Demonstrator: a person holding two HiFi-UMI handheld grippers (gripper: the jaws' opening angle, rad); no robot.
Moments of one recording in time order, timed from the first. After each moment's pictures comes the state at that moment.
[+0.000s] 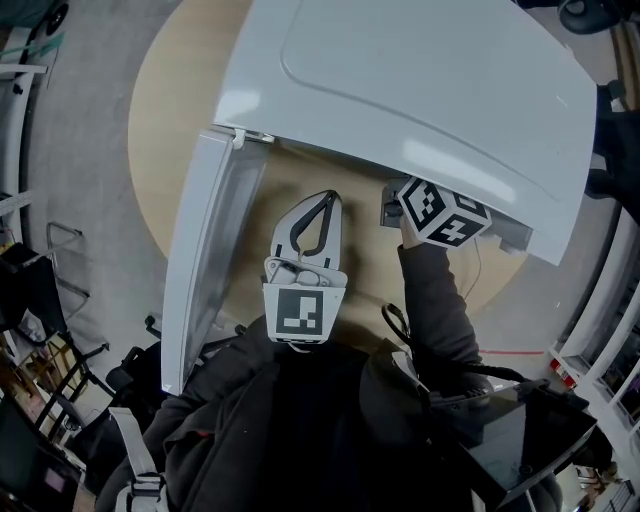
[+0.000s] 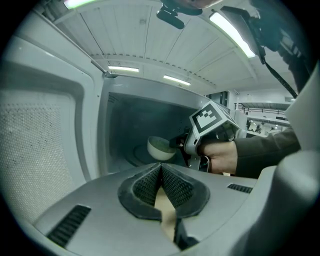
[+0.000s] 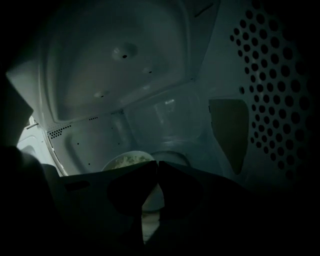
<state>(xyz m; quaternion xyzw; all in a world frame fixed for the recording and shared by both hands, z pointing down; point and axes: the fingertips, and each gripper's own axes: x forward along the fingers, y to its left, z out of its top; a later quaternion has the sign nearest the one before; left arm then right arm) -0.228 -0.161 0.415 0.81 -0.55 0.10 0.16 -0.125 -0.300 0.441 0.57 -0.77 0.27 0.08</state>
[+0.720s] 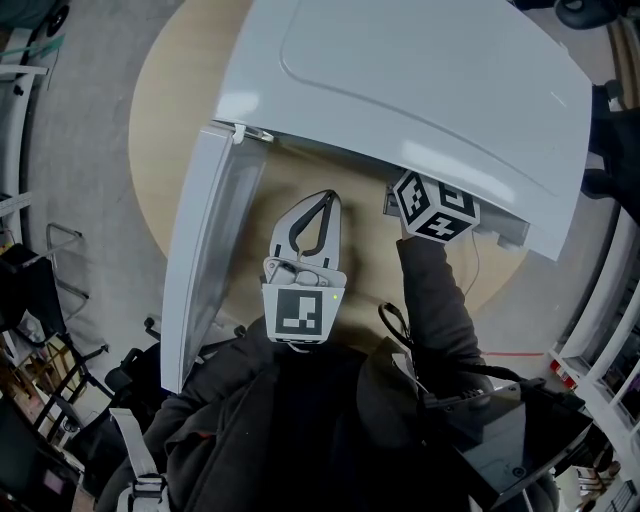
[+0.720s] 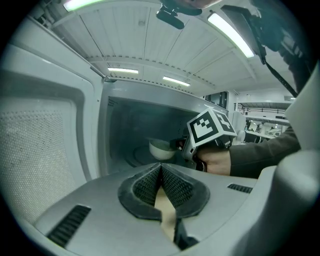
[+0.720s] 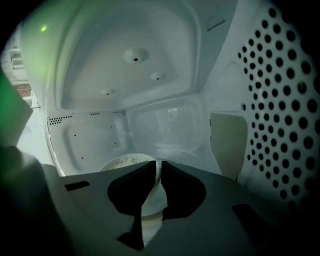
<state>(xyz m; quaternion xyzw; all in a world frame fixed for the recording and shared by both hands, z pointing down) -0.227 -0.158 0.409 0.81 -0.55 0.10 0.15 -0.116 -0.307 0.435 0.59 -0.78 0.18 0.10</state>
